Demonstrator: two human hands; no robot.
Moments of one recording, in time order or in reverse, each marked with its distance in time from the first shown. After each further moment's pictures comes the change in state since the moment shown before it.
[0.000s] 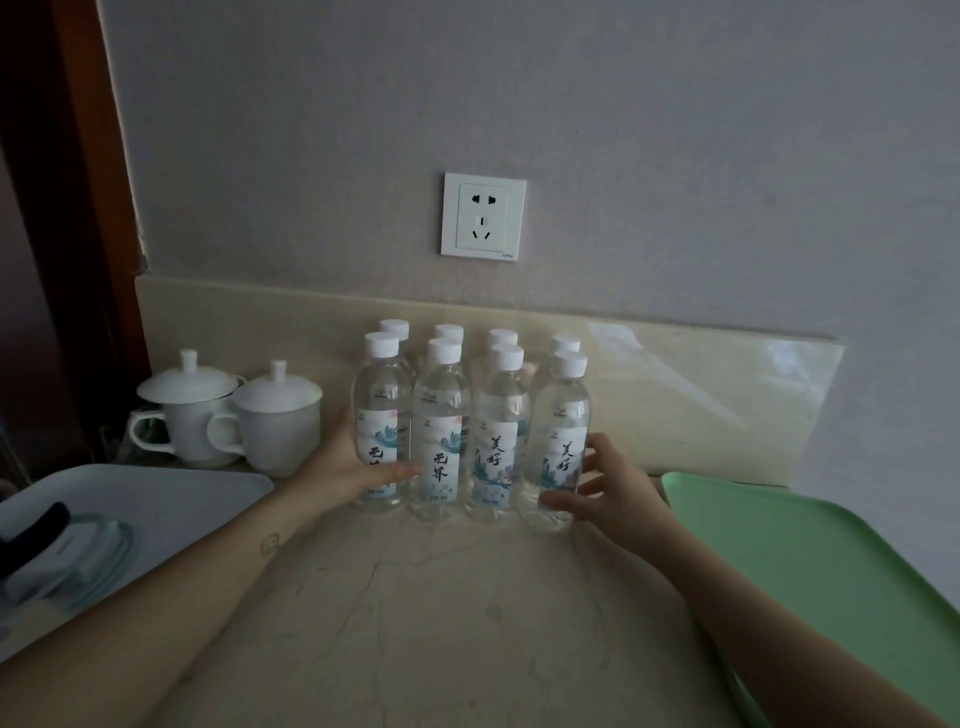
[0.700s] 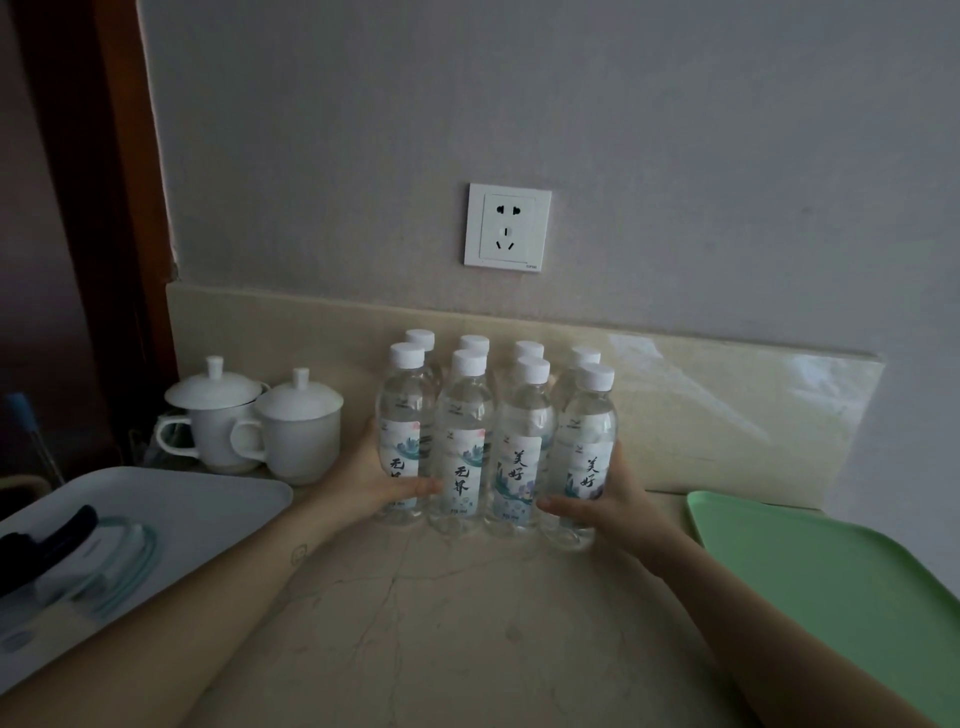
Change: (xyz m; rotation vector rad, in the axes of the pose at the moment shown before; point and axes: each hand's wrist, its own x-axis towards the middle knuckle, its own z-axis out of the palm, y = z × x) left_hand 0.001 -0.001 -0.003 0.032 -0.056 0.023; right_hand 0.019 -0.009 0.019 0.463 -0.121 -0.012
